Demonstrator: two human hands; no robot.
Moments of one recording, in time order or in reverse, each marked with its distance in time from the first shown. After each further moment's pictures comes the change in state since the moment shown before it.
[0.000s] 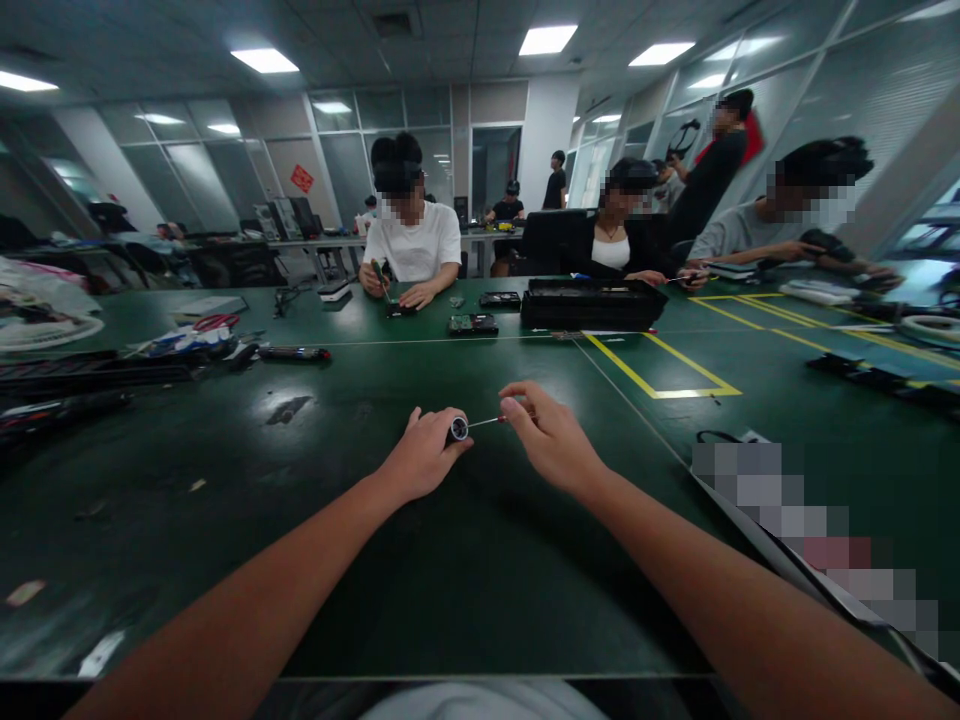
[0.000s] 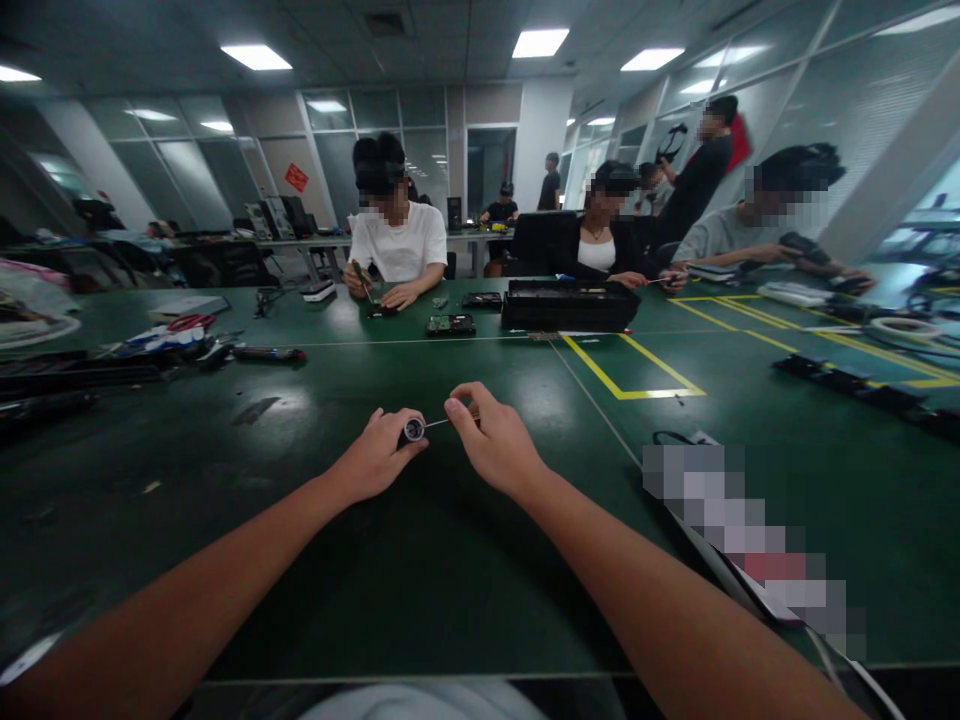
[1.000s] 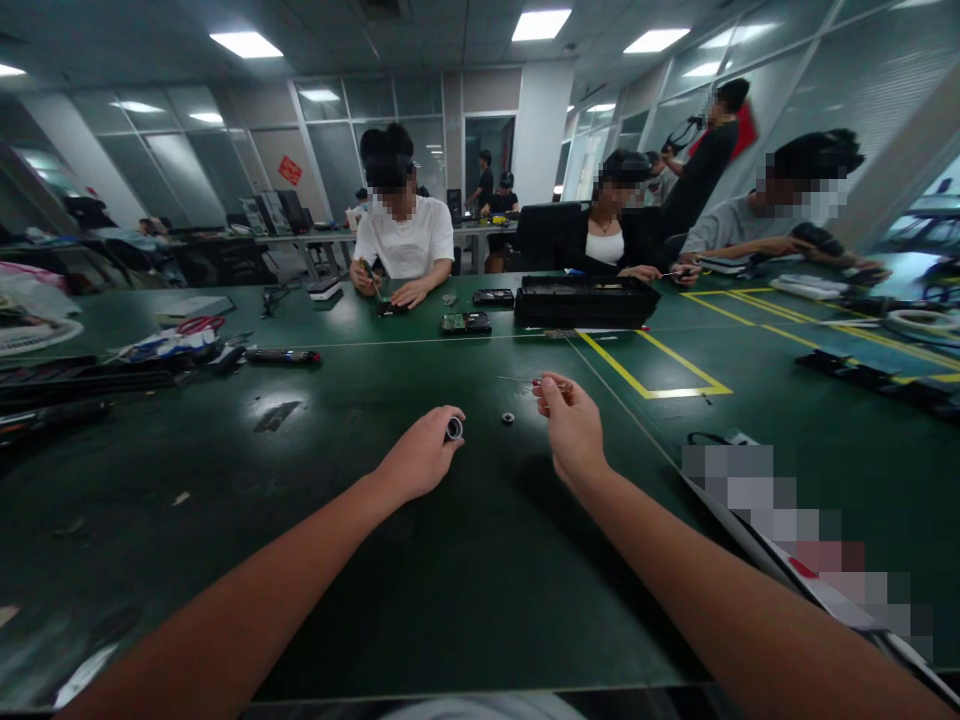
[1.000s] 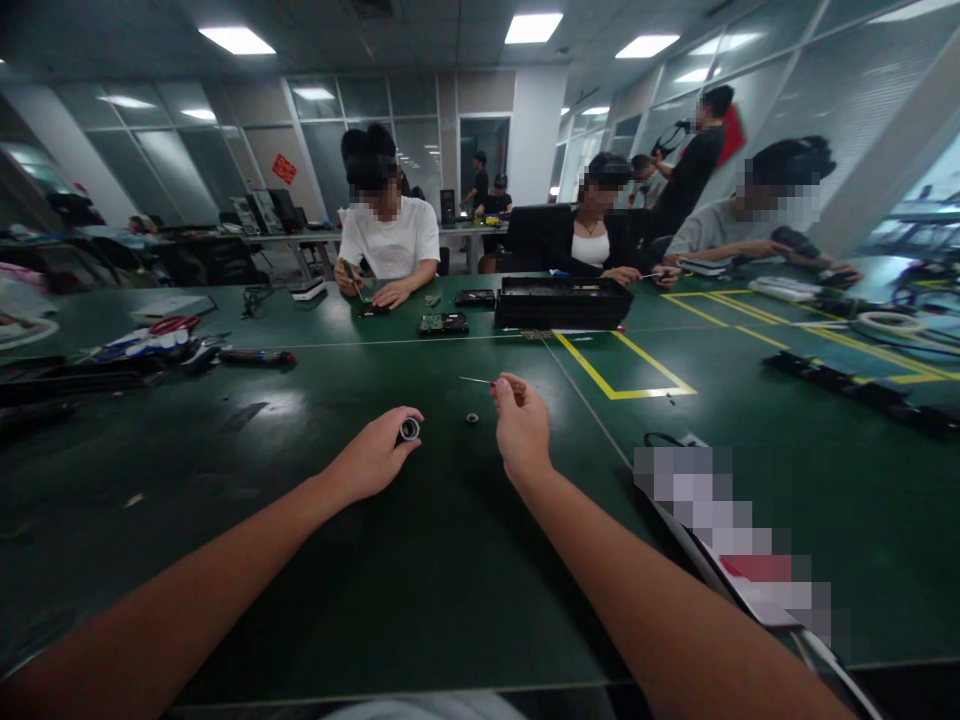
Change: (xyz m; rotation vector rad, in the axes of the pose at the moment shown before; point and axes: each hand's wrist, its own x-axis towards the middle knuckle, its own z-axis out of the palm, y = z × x) left_hand 0.011 0.000 0.001 -0.100 -0.017 -0.065; right_hand 0.022 0.044 0.004 0.533 0.551 0.373
